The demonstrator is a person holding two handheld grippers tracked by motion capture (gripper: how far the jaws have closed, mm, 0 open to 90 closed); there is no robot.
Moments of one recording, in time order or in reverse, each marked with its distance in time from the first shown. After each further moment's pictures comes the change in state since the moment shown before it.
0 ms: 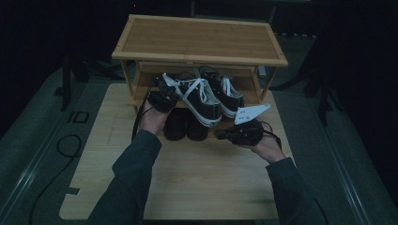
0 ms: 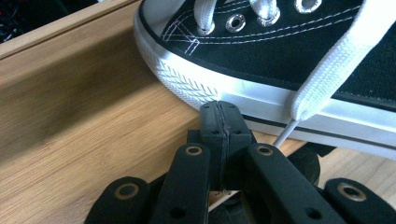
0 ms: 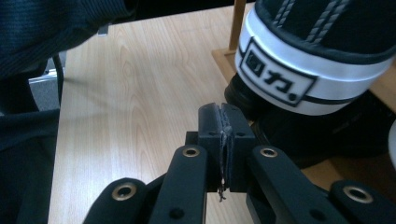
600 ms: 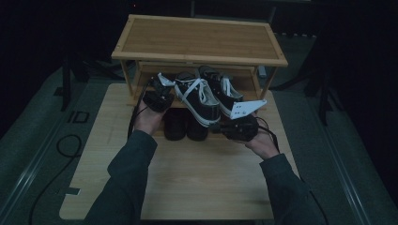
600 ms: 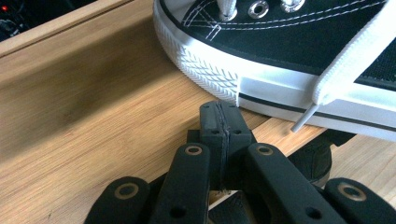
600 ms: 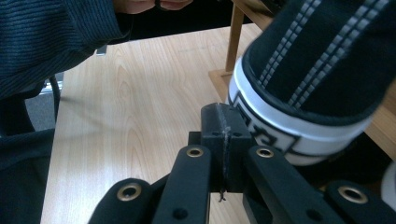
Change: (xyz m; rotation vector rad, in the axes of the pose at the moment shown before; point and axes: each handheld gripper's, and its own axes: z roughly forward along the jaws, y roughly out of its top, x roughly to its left) left arm 0.013 -0.005 -0.007 0.035 0.004 0.027; right arm -0.002 0.016 0.009 -0.057 -0.007 -0.008
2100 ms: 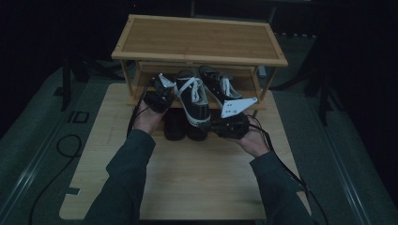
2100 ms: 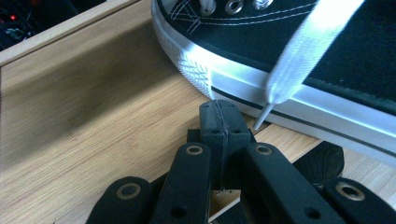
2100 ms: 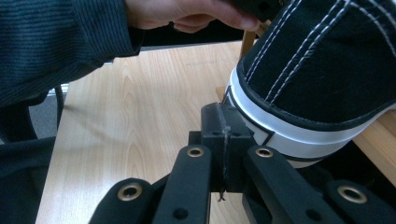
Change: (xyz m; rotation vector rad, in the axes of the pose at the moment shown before) left arm -0.003 -0.002 0.007 -0.024 0.022 0.012; right arm 0.001 0.013 0.019 -0.034 0.036 -0.048
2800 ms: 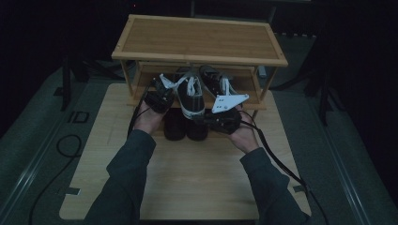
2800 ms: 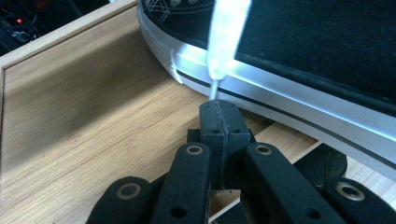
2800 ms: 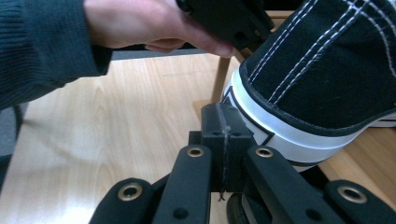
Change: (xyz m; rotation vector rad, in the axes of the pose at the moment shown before) left arm -0.003 0.000 0.000 -0.002 0.018 0.011; right arm -0.003 0.017 0.018 -0.018 -0.094 -0.036
